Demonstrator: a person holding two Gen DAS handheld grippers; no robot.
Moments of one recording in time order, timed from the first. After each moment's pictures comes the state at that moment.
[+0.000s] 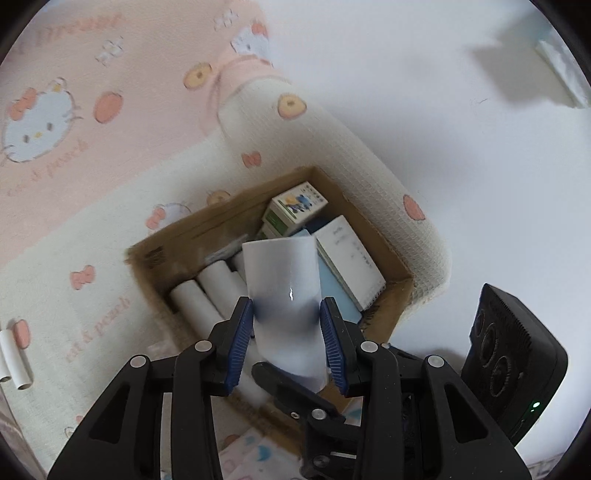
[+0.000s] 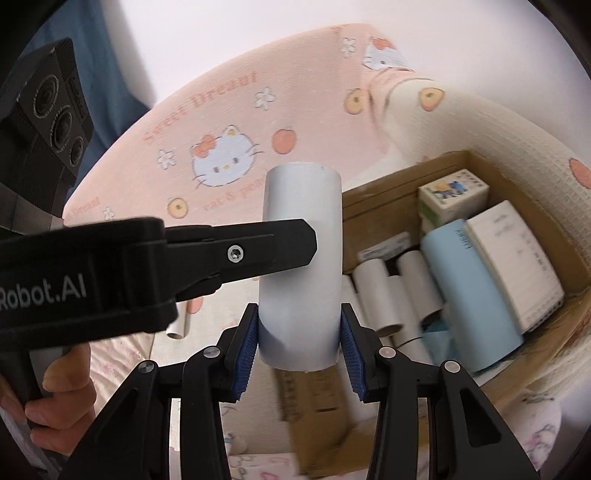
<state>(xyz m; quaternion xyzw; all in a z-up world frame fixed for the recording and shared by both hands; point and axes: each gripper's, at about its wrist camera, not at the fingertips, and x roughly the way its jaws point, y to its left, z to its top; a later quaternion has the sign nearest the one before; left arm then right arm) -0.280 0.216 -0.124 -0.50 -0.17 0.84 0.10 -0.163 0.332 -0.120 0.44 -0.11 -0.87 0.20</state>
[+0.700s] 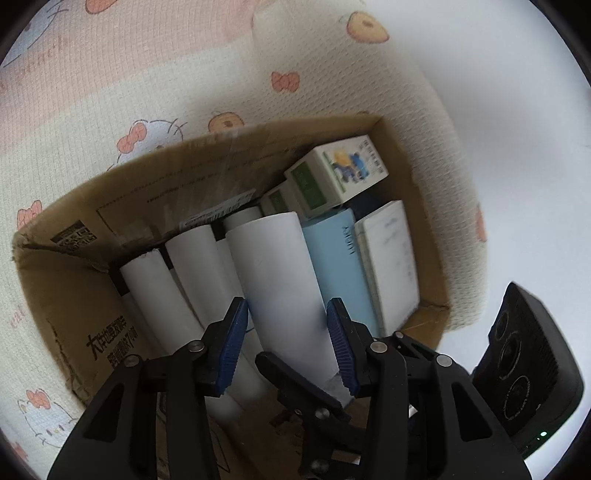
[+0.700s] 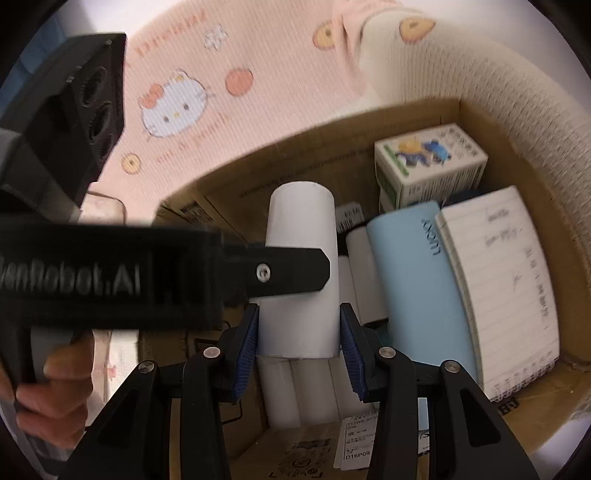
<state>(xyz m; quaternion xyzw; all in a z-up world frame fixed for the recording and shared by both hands) -0.360 0.214 -0.229 -0.61 -0.27 0.74 0.07 -0.247 0.357 -0.180 0.56 -0.05 -0.80 0.19</state>
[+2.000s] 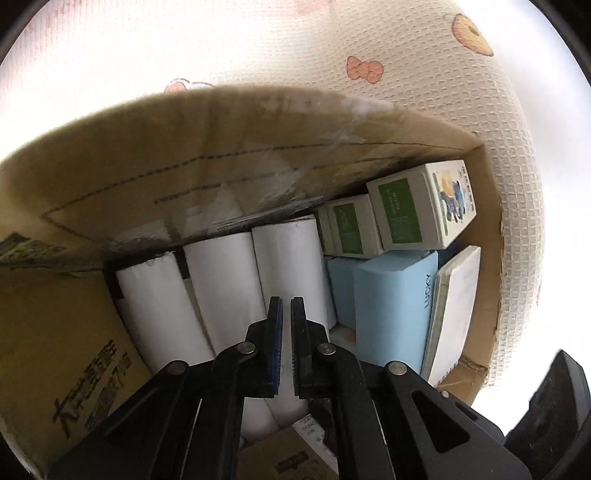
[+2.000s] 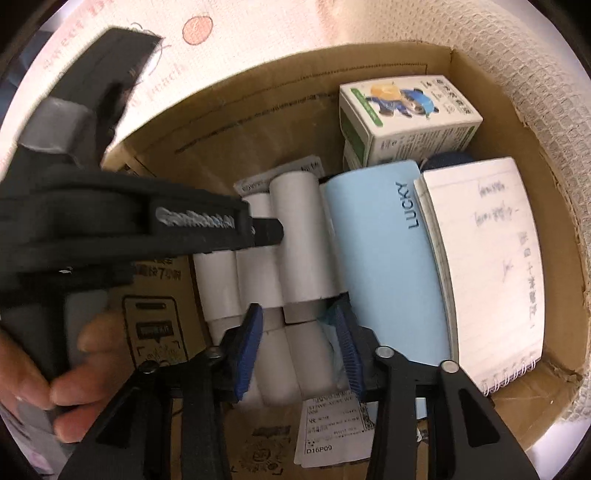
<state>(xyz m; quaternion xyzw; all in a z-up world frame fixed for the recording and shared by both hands) -0.380 0.204 -0.285 -0.63 -0.31 0.71 -0.03 -0.268 0.363 -0.201 0.64 0.00 -0.76 0.13</state>
